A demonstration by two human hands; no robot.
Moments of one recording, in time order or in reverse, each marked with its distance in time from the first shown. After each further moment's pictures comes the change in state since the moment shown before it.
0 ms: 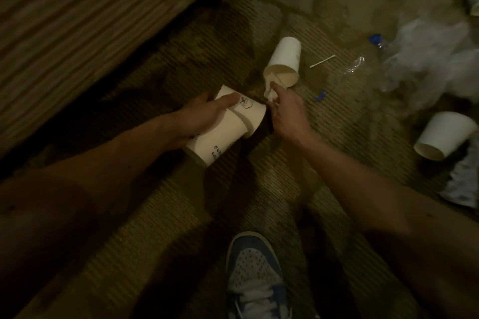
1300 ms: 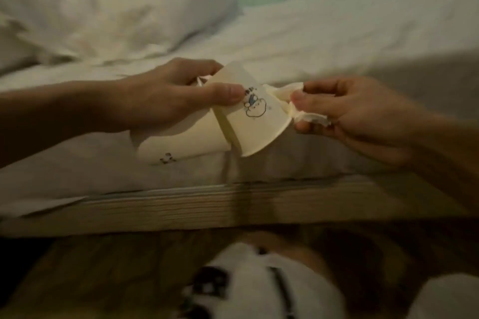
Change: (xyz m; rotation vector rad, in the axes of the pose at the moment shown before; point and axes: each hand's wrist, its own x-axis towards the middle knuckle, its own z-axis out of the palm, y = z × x) left_hand -0.592 -0.017 -0.216 0.604 0.982 0.413; right_hand -0.232 -0.500 -0.152 0.995 -0.974 -0.613
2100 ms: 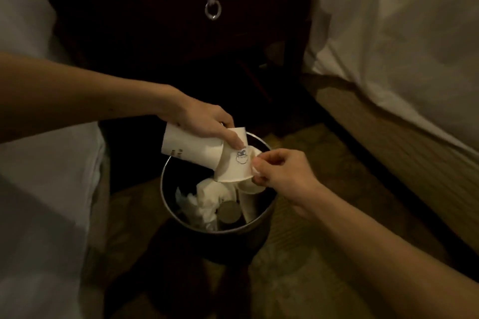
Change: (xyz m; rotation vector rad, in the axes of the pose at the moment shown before) left_hand -0.551 -0.298 -0.042 -0.149 -0.075 -1.333; right_hand -0.075 0.291 0.577 -0.495 -0.921 0.419
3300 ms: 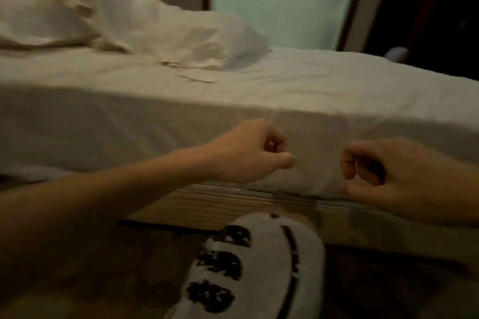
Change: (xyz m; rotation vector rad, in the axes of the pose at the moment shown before) left_hand -0.150 0.545 0.152 -0.044 0.053 1.467; right_hand -0.520 0.044 -0.343 -1.049 0.810 0.084
